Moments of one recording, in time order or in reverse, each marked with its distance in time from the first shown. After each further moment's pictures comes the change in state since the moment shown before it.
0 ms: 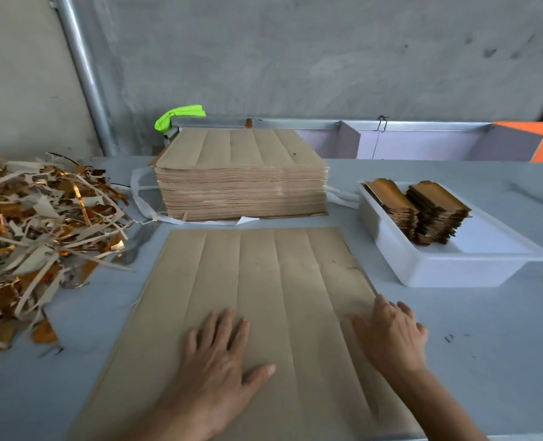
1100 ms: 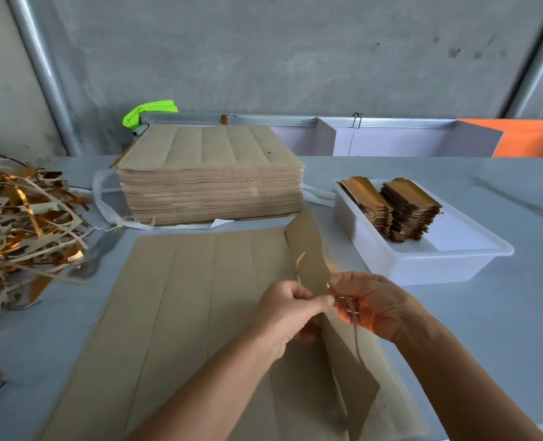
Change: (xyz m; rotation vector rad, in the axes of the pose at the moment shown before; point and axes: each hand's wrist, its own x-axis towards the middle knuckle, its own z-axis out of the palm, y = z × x) left_hand 0.088 0.095 -0.054 -1.463 -0.278 -0.258; right_hand 0.049 0.005 -0.040 1.269 -0.572 0.243
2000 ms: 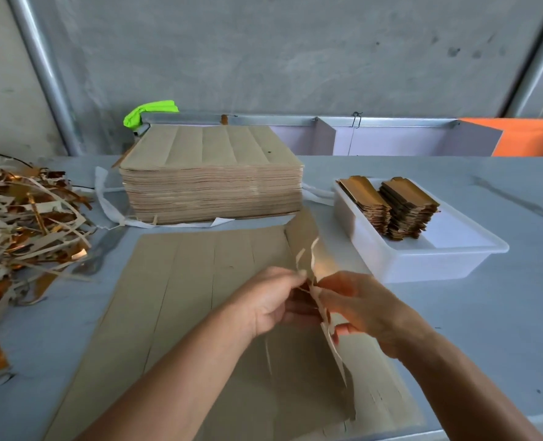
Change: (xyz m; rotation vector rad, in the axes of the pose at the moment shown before) left_hand -0.009 0.029 -0.023 -0.308 -0.258 -0.135; right_hand -0.042 -0.005 0.031 -0.589 0.019 -0.161
